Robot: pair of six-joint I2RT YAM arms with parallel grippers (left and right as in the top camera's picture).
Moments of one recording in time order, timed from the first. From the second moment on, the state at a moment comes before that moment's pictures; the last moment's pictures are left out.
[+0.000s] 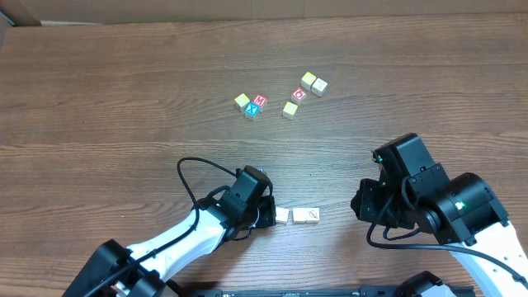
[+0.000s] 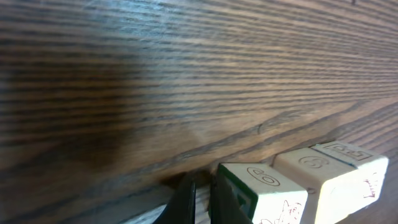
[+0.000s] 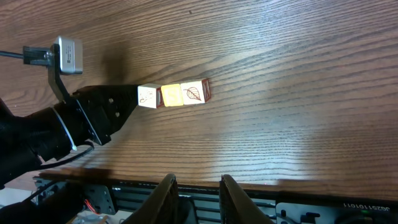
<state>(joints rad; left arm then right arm) -0.67 1.46 0.53 -0.19 0.21 -0.79 0.47 1.08 1.15 -1.34 -0.20 0.67</state>
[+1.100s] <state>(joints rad) -0.67 1.47 0.53 -0.19 0.25 -1.13 0.47 1.08 1.15 -1.34 -0.20 0.65</state>
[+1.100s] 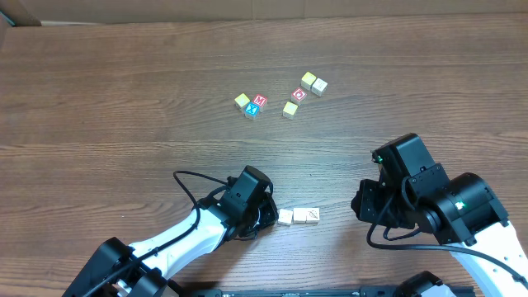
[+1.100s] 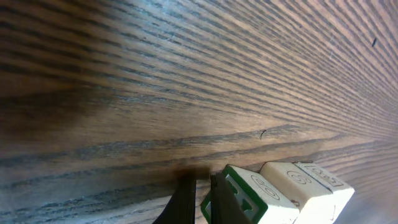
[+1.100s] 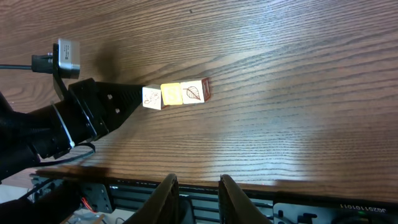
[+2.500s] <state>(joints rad) -0.83 1.39 0.54 -0.39 0.27 -1.28 0.47 1.08 1.15 -1.35 -0.20 0.63</state>
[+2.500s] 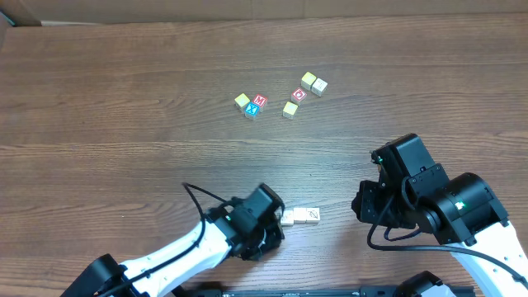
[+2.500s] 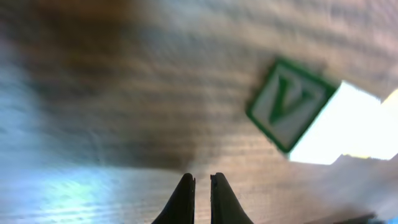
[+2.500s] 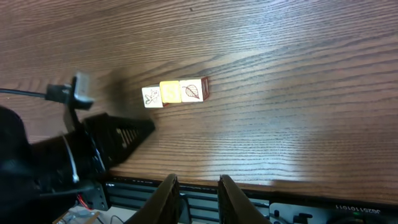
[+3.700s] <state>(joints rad) -0.89 1.46 0.54 -0.22 0.15 -1.33 0.47 1.08 1.15 -1.35 -0.21 0.62</state>
